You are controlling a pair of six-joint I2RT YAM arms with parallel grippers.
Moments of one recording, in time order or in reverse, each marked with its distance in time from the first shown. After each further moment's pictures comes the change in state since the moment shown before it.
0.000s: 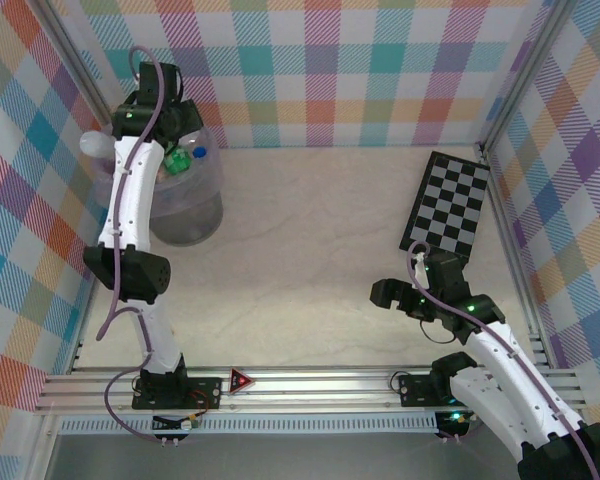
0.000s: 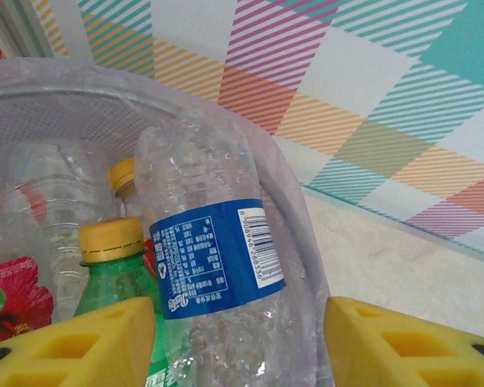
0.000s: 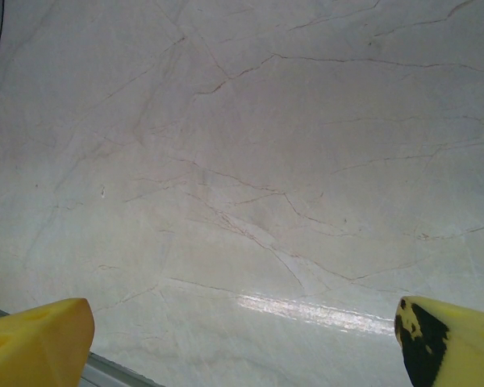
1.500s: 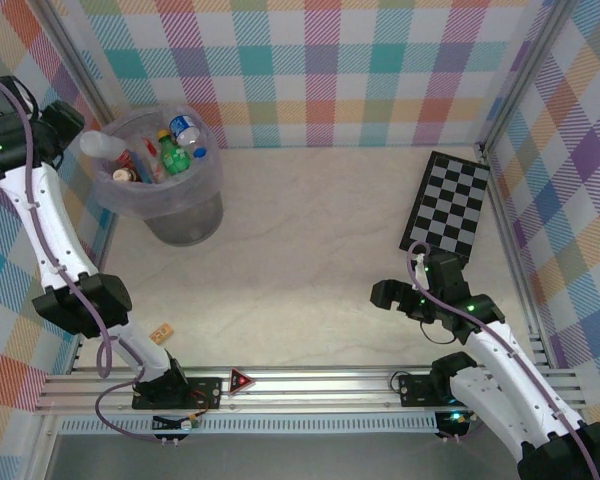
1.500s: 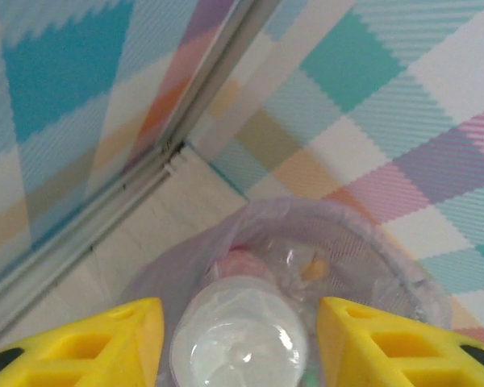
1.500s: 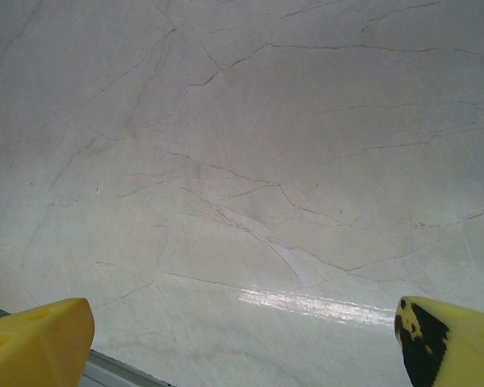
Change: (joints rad) left arm 0.563 -0.237 -0.217 0.094 0.412 -0.095; right arm 0.000 0.003 -0.001 -0.017 0.000 0.014
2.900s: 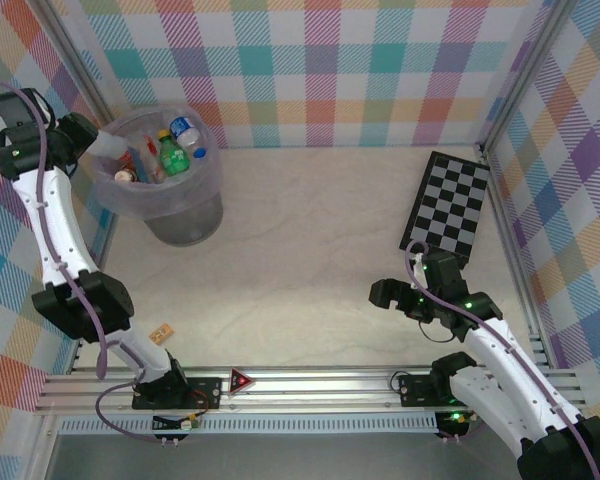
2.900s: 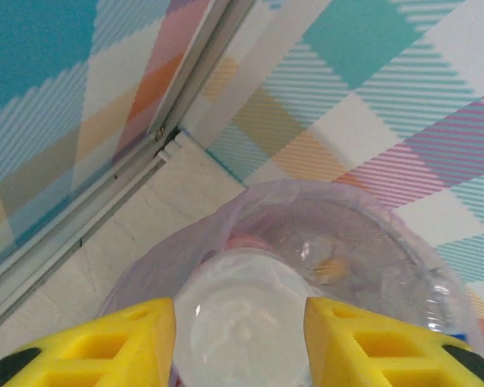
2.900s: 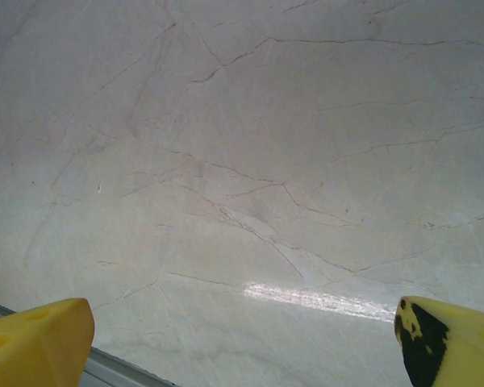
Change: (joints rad) left arm -0.044 -0.006 -0.134 0.108 -0.009 0.009; right arm 0.000 0.028 0.000 0.016 -0.014 0.005
